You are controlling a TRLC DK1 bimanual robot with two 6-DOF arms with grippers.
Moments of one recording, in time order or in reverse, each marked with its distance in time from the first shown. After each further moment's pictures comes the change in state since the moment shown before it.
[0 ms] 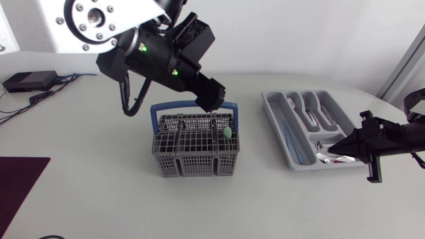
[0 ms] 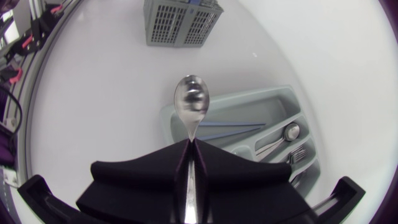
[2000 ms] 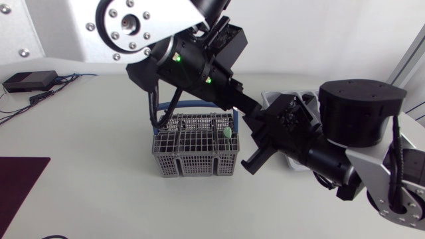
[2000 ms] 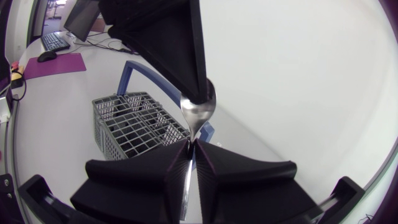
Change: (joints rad) left arm -0.136 0.054 0.052 0.009 -0.011 -0.171; right arm 1.160 -0.462 -0.357 0.970 0.843 1.429
